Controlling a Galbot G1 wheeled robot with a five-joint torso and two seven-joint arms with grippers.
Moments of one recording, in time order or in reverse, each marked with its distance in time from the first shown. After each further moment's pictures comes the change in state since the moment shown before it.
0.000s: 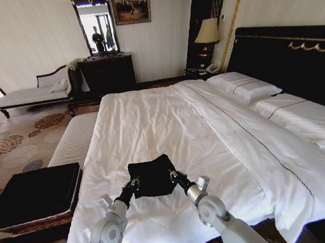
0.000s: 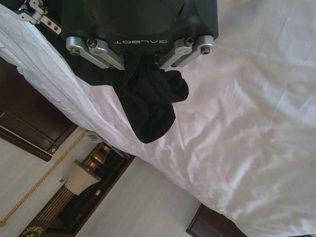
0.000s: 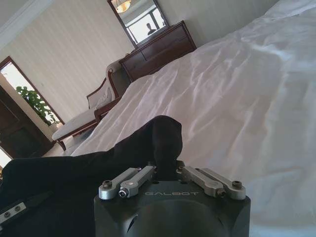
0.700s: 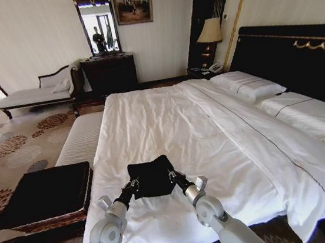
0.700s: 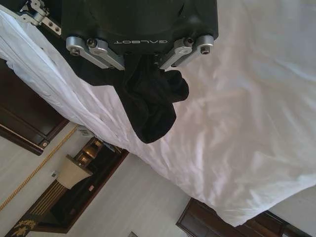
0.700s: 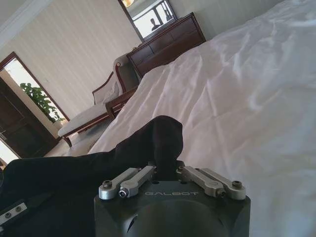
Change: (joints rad) left arm 0.008 0.002 -0.011 0.004 -0.001 0.001 0.008; right arm 0.006 0.016 -0.012 -0.010 -0.006 -0.006 0.005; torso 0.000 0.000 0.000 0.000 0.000
